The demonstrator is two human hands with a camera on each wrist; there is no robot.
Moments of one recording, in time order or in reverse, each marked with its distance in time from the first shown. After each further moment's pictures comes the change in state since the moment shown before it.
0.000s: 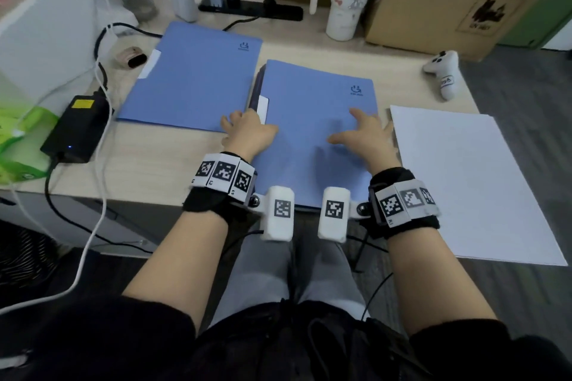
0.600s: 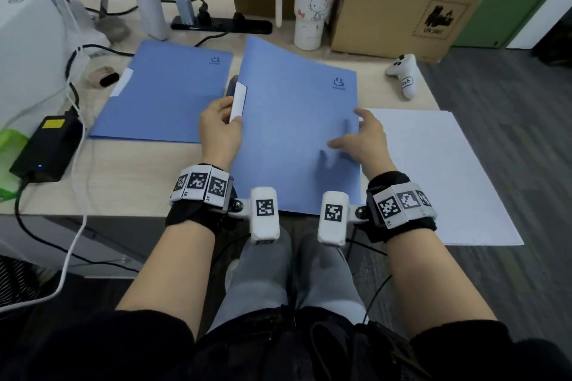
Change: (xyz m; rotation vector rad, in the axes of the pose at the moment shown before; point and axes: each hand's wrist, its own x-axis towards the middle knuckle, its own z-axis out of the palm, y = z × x) left_hand -0.017 0.014 0.008 -0.675 0.262 0.226; right_hand -0.008 0.033 -0.041 0.345 0.155 -0.029
